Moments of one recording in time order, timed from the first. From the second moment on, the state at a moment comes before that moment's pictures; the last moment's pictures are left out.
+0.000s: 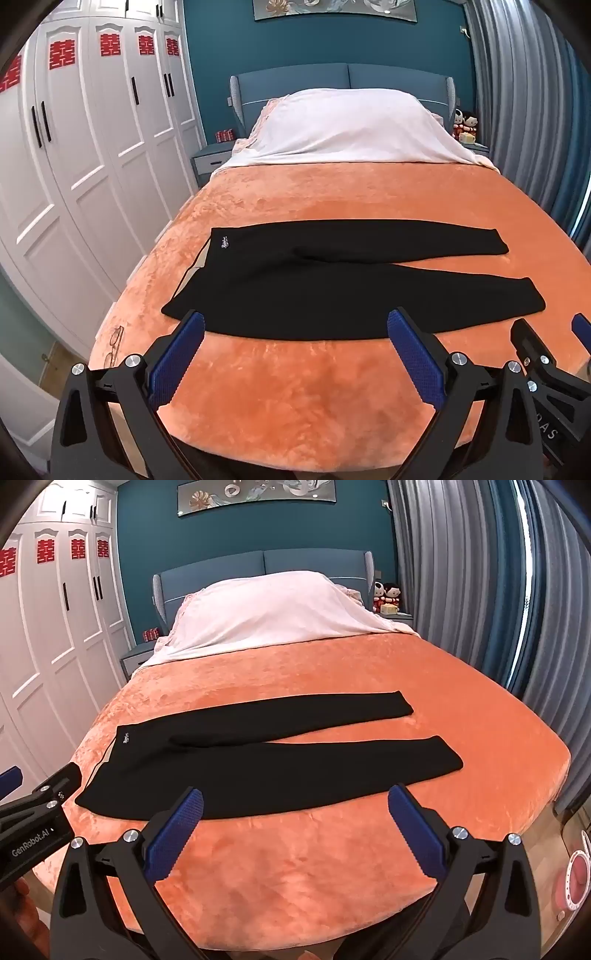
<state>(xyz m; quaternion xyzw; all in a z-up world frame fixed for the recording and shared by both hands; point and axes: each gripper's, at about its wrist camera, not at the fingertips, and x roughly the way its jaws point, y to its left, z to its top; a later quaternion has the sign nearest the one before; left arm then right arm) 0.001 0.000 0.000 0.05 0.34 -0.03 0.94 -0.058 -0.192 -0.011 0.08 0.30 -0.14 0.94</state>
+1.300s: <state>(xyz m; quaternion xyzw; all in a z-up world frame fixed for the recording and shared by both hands) -0.008 -0.004 0.005 0.06 0.34 -0.03 0.94 -0.062 -0.185 -0.006 0.07 0.30 -0.14 0.94</state>
